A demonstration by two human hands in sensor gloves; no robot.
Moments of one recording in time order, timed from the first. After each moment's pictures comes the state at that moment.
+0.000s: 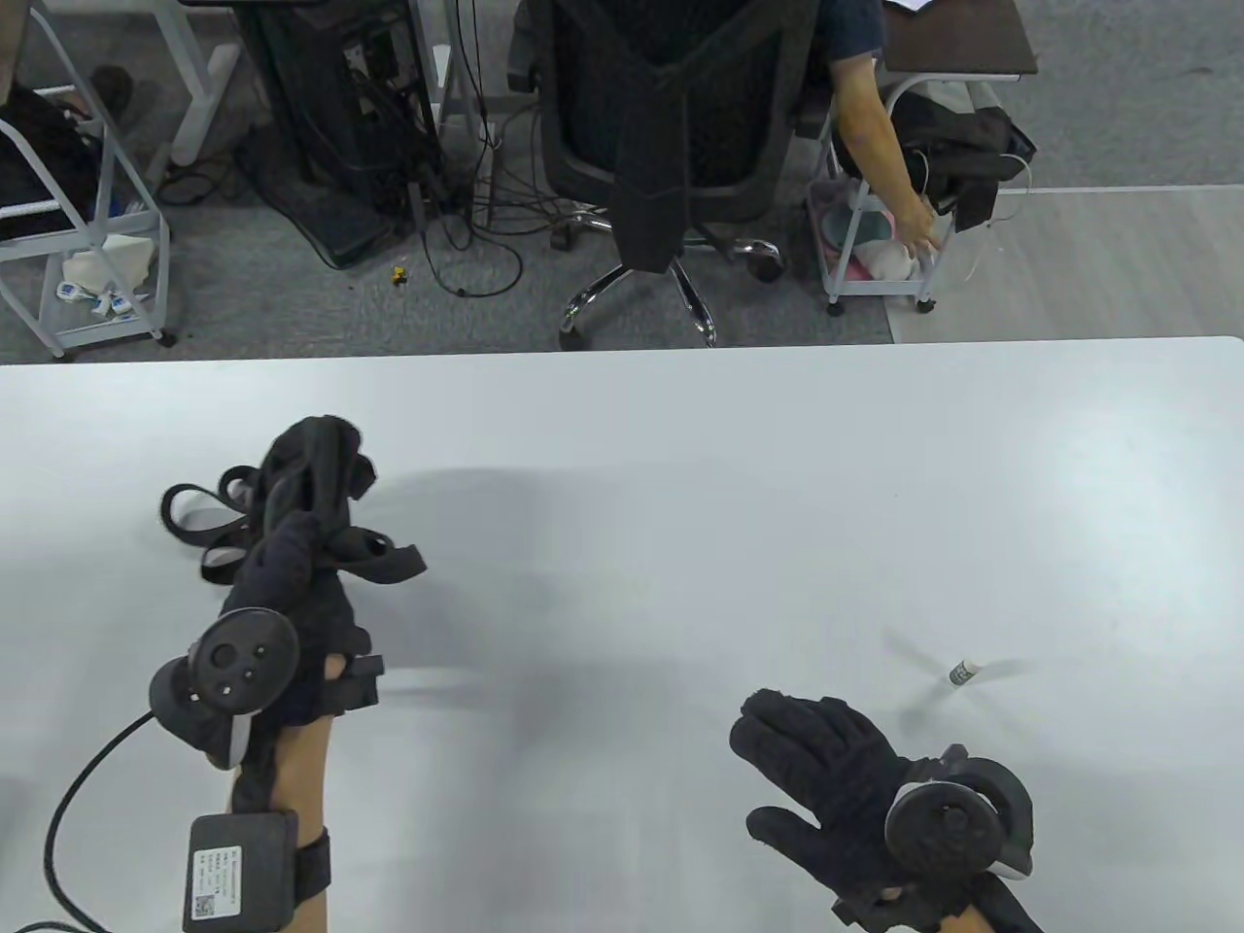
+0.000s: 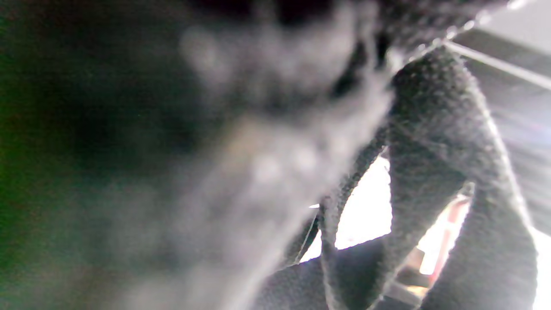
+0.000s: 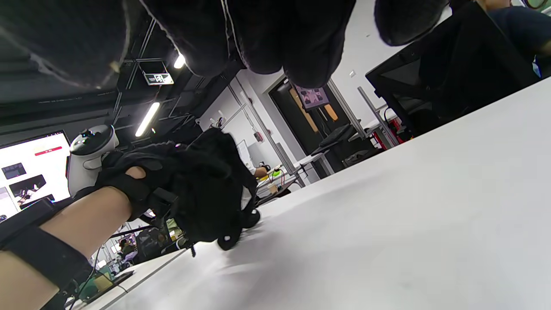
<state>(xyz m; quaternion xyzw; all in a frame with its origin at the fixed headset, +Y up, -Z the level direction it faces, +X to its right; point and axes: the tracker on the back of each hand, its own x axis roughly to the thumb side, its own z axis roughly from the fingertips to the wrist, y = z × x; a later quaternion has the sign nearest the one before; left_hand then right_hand) -0.272 -0.637 -0.238 0.31 0.04 0.25 0.92 0.182 -0.676 -0.141 0.30 -0.08 0.90 0.32</state>
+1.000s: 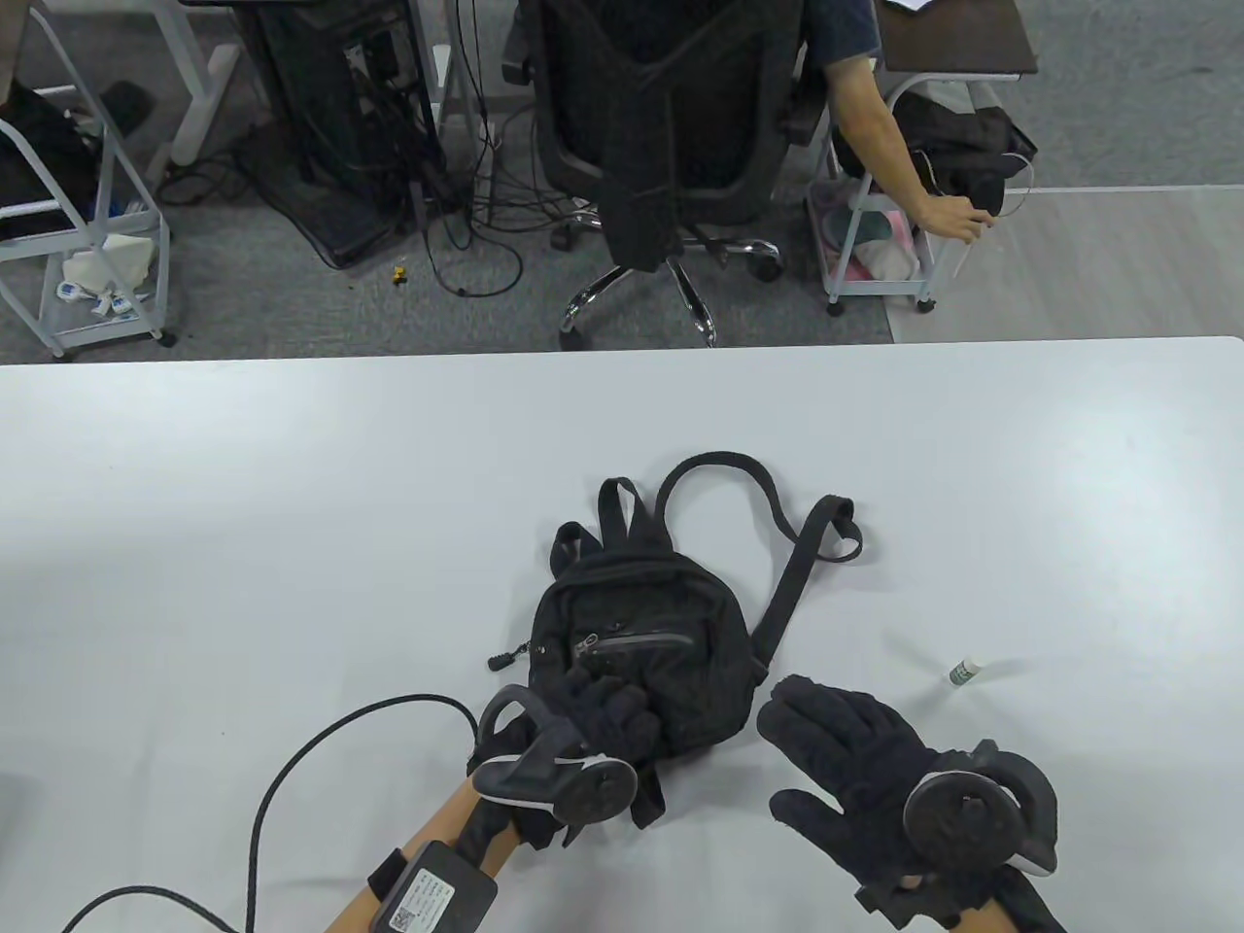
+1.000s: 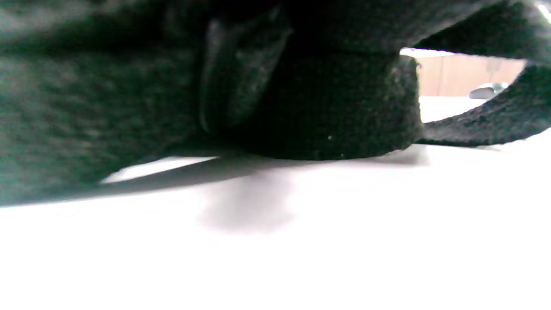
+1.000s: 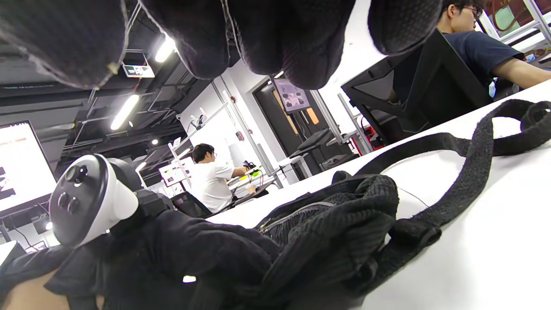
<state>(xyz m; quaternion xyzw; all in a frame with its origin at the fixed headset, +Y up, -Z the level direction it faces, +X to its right) -0.080 -0.760 -0.199 -0.01 -0.45 0.01 0.89 0.194 -0.677 -0.147 0.27 -0.08 0.91 0.29</state>
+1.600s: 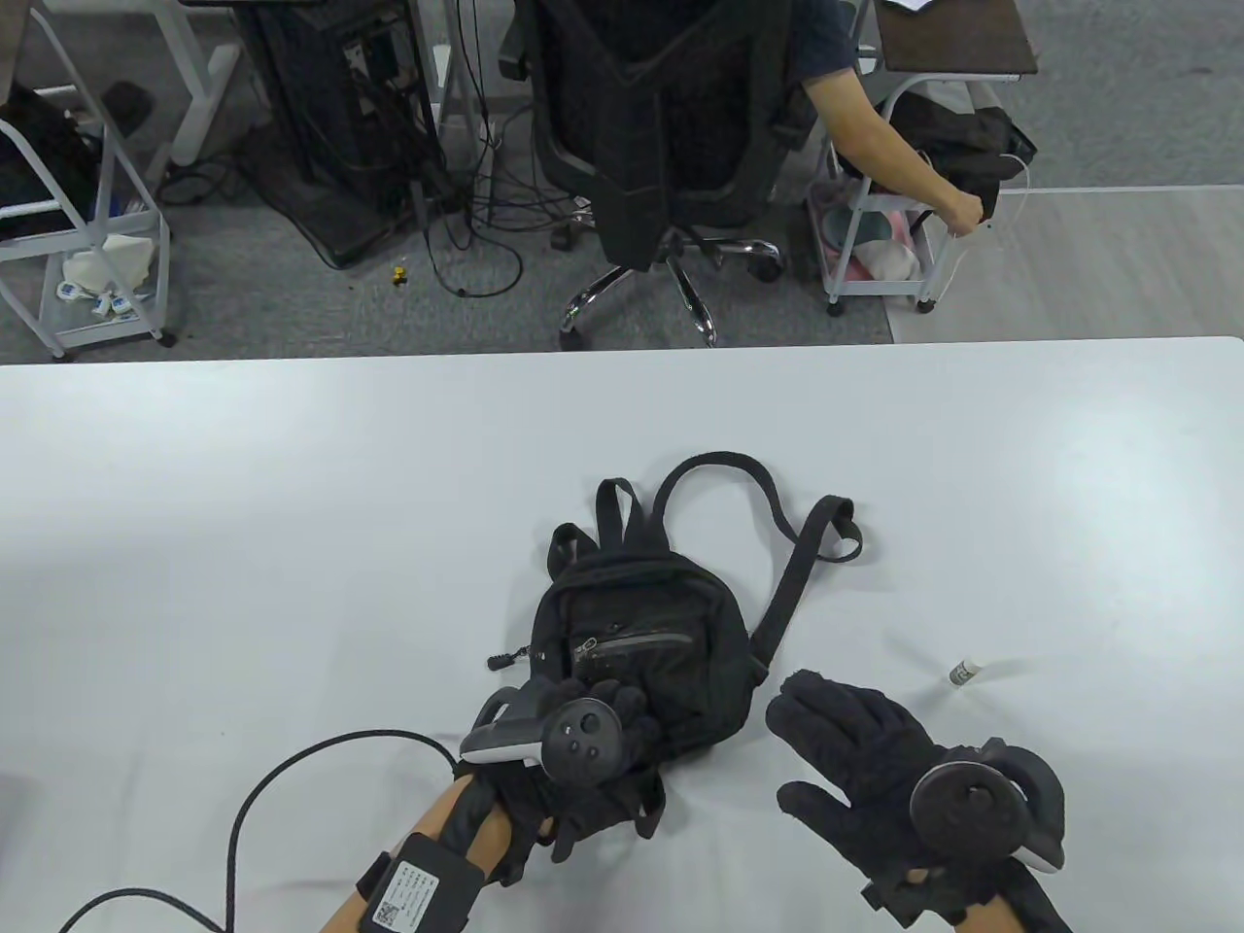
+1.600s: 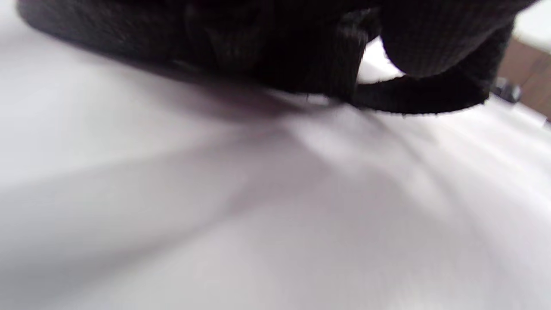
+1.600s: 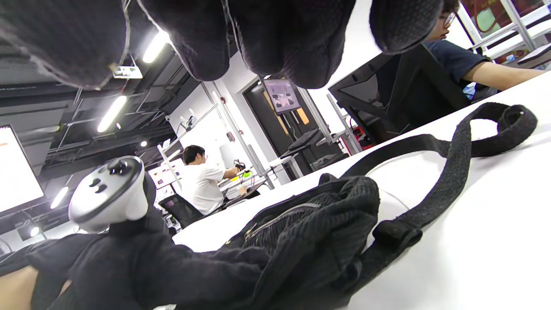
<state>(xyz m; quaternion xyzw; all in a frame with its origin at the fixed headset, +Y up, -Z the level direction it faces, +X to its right) -0.086 -0.766 -0.205 -0.27 -0.39 0.06 0.88 0.204 -0.674 -0.150 0.25 -0.08 0.92 0.30</state>
